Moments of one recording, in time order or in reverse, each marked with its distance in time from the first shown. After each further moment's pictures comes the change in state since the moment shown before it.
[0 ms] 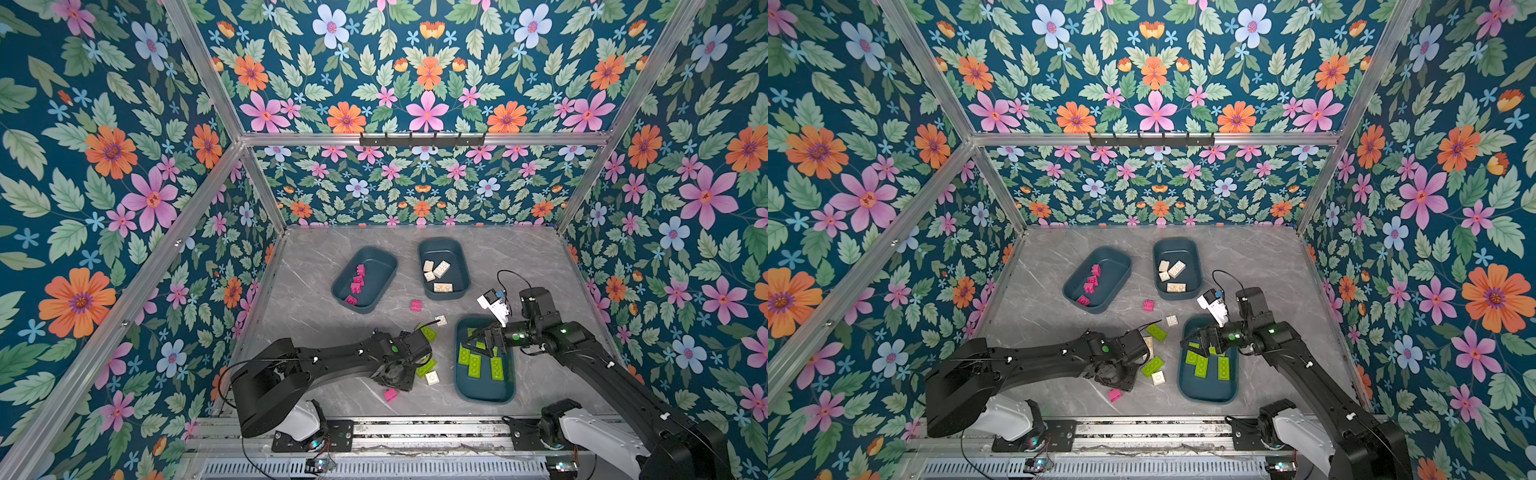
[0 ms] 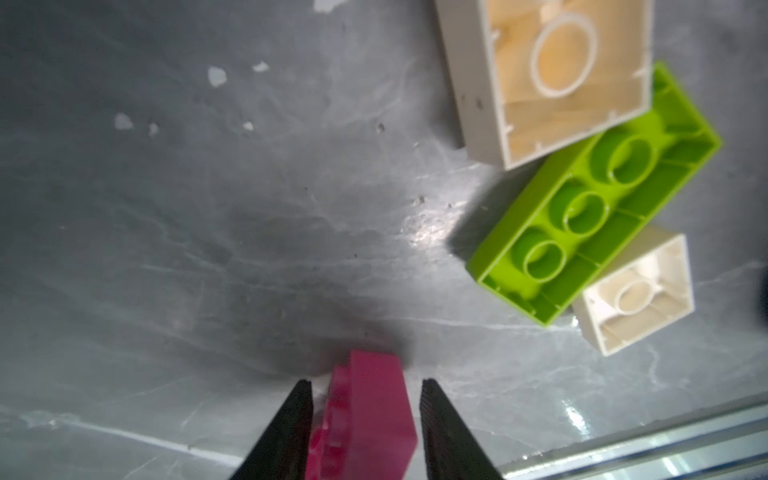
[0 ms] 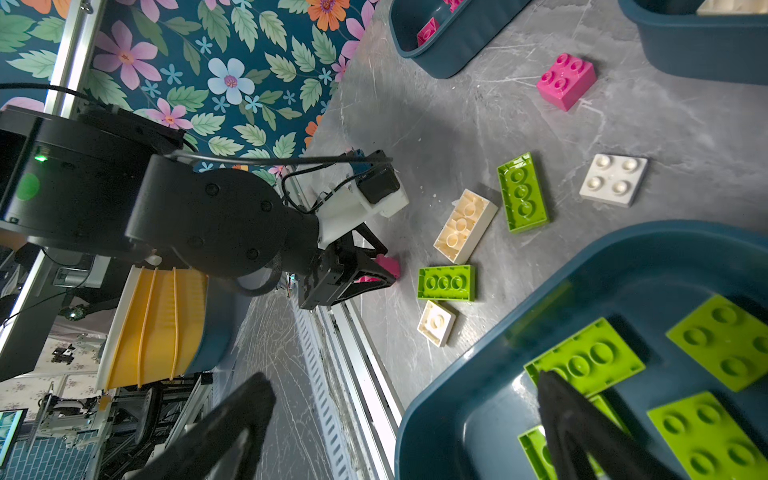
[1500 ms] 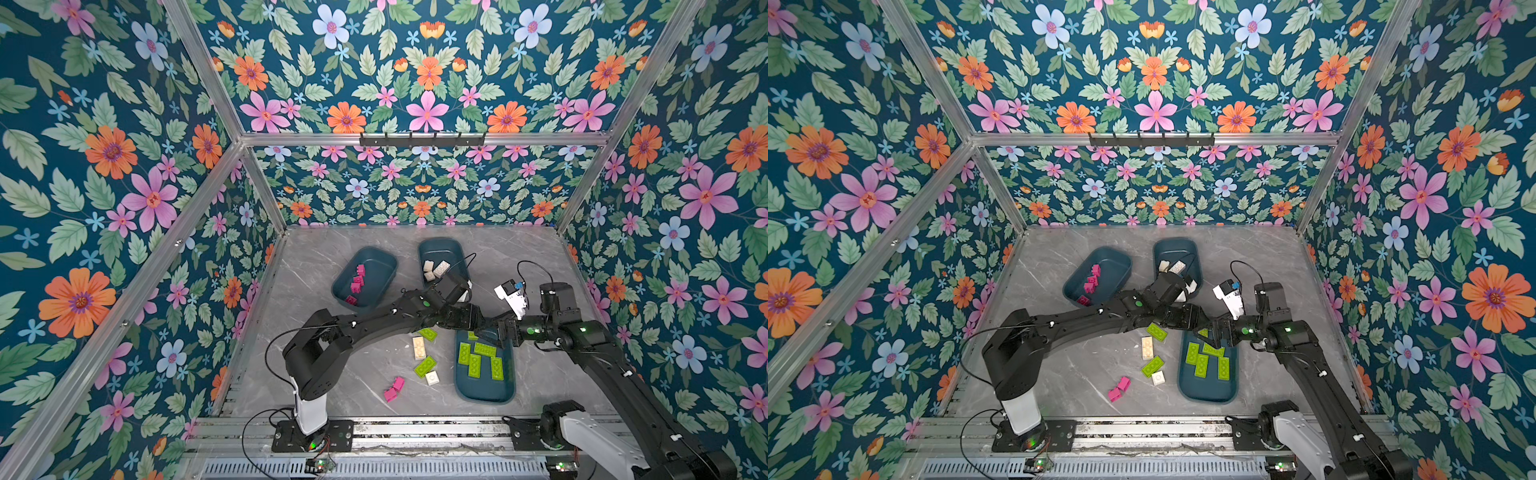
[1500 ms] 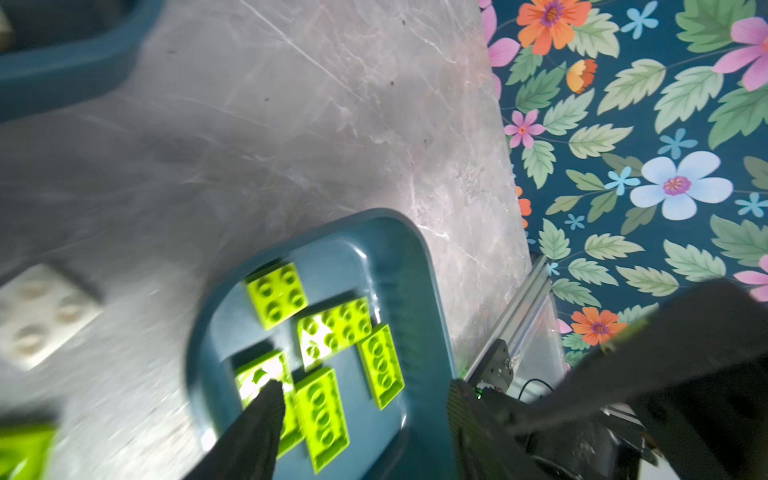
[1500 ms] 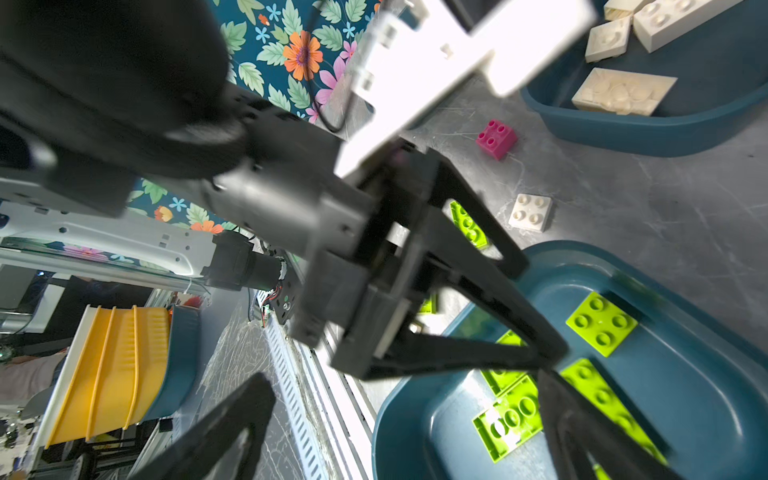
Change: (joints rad) left arm 0.113 0.292 0.542 0.387 0.260 0.043; right arm -0.142 -0.061 0.089 -0.135 0.022 -0.084
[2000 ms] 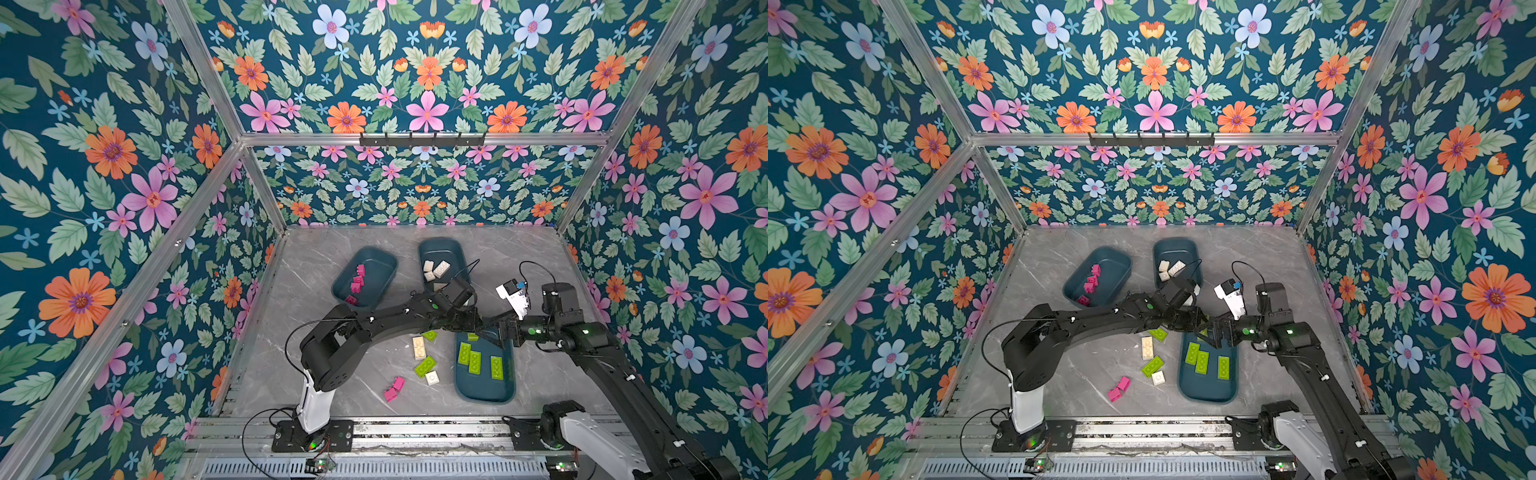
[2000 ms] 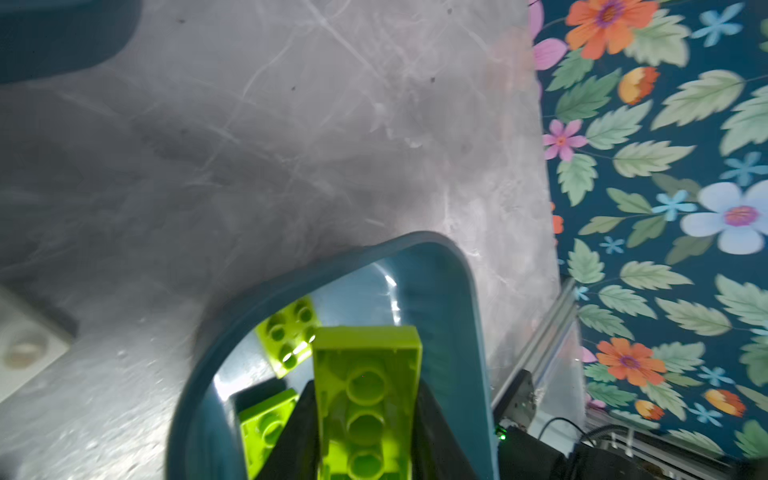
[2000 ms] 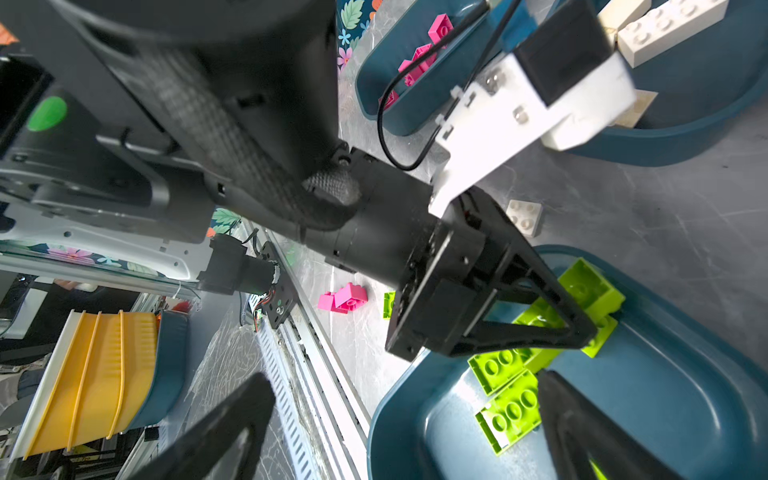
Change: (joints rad) left arm -0.015 0.150 0.035 0.119 0.008 -0.059; right arm 0.000 -0.034 -0.001 -0.007 0.029 0.001
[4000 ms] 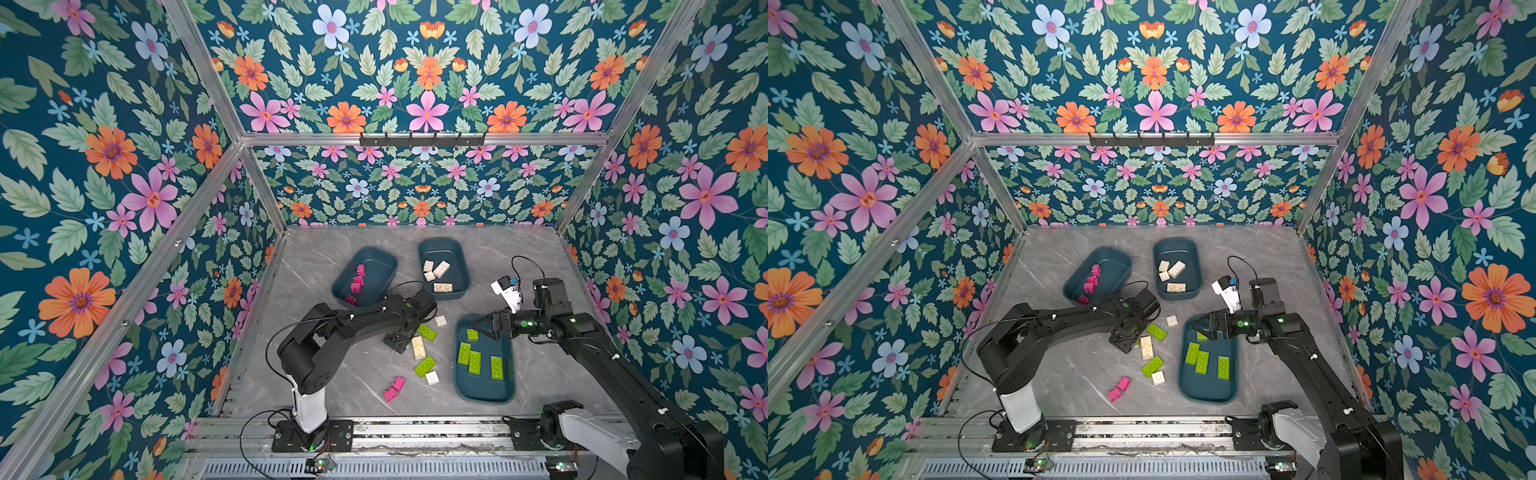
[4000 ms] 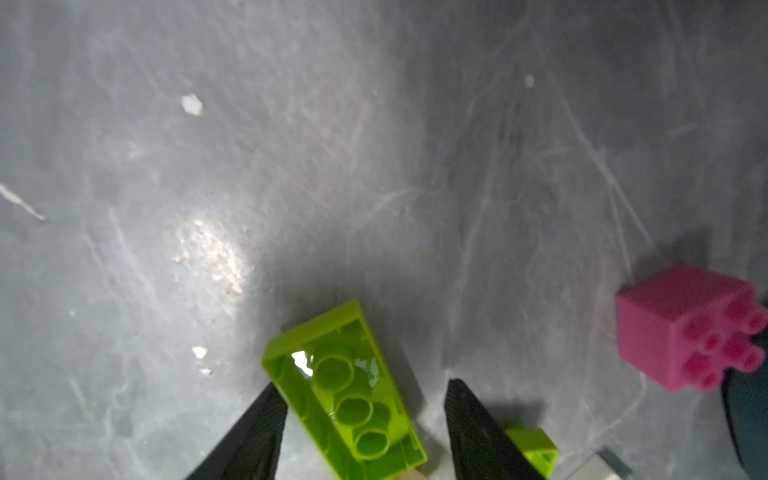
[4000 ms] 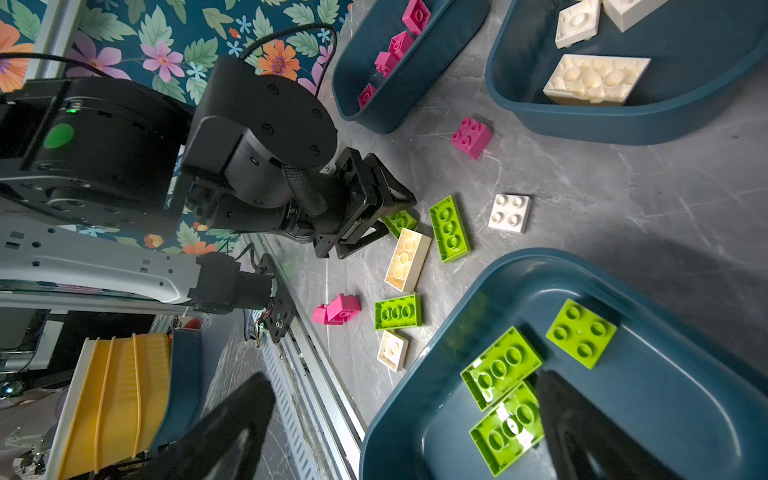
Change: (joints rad) left arm 0.143 -0.099 -0.213 -0.542 -0.461 -1.019; right arm 0.000 0.137 -0.003 0.092 0.003 0.071
